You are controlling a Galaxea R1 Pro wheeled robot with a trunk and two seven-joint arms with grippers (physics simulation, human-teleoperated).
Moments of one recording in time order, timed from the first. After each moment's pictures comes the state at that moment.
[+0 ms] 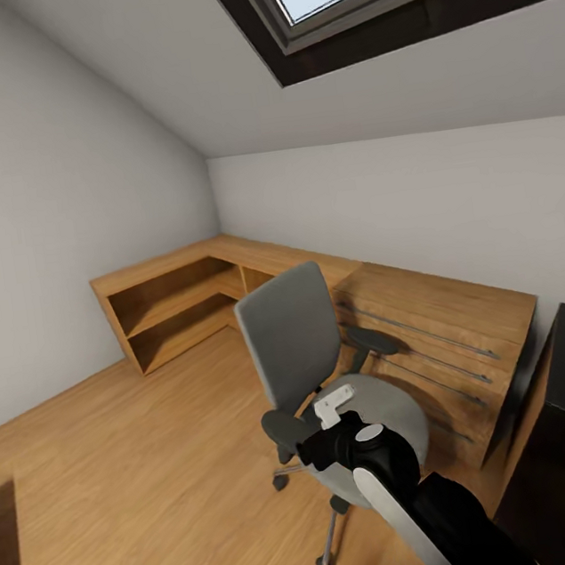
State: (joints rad) left arm 0.40 0.21 -0.37 -1.38 0.98 -0.09 0.55; right arm -0.43 0.03 0.61 -1.61 -0.37 1.04 -0.37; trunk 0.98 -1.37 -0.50
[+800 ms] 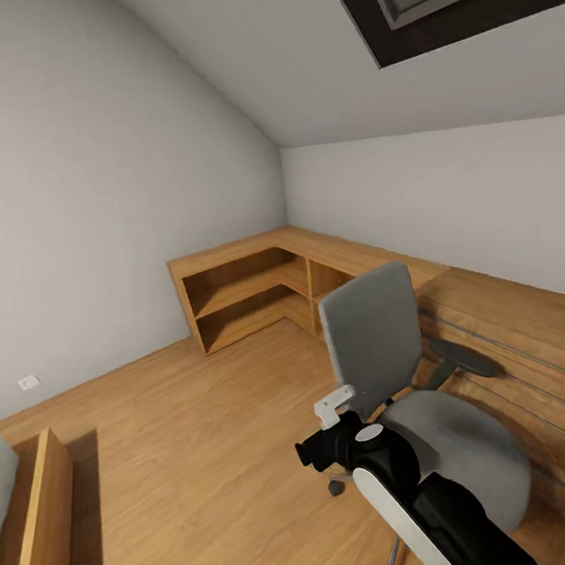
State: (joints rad) left arm 0.40 0.21 -0.37 -1.38 0.98 -0.09 0.55; right arm -0.43 0.03 0.61 -1.61 -0.37 1.04 -0.37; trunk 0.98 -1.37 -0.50
